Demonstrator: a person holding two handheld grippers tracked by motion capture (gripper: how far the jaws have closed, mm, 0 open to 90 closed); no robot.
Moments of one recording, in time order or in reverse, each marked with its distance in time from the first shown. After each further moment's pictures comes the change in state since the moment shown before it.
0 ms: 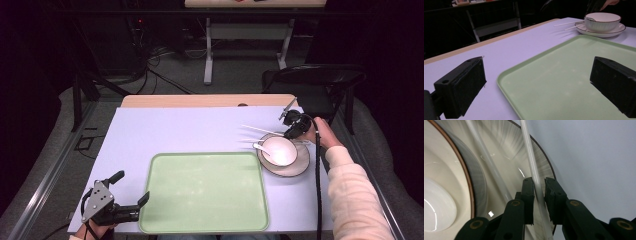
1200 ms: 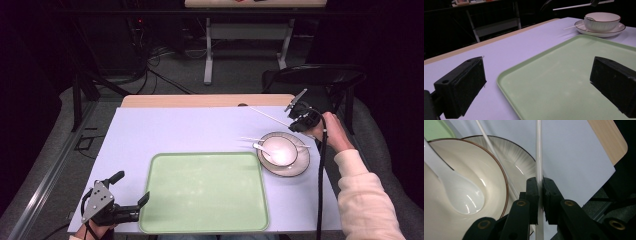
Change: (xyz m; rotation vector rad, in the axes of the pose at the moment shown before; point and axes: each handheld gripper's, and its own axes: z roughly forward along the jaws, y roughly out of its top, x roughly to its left) left arm -0.001 0.000 0.000 0.000 0.001 0.002; right arm 0.028 0.007 -0.070 -0.047 -0.157 0.076
